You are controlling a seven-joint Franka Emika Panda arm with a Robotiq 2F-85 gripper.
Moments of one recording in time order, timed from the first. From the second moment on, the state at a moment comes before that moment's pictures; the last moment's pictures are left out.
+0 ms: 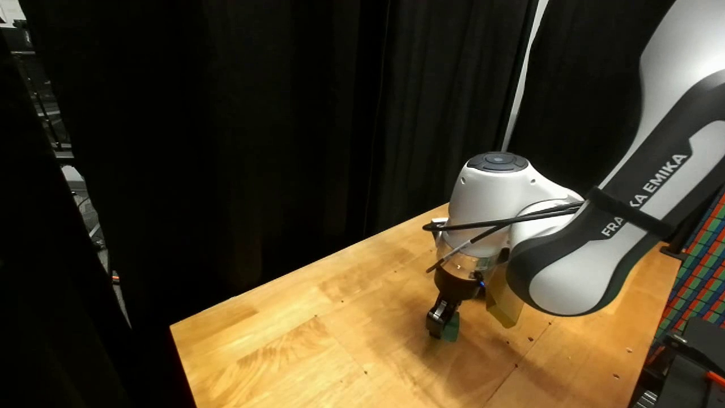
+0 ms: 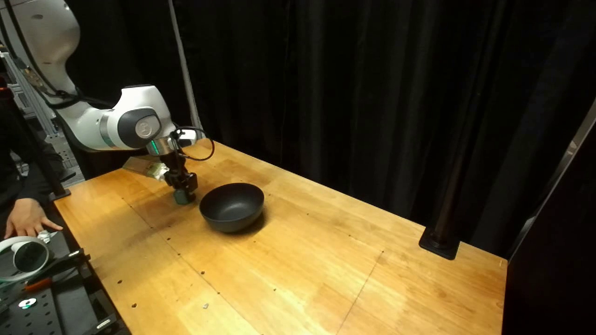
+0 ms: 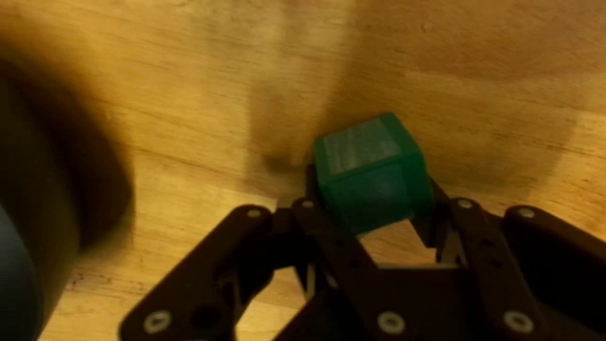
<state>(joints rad) 0.53 0.51 -0.11 -2.30 -0.16 2.89 0.27</state>
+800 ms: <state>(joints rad) 0.53 0.25 -0.23 -2.31 -0.54 2.56 0.58</state>
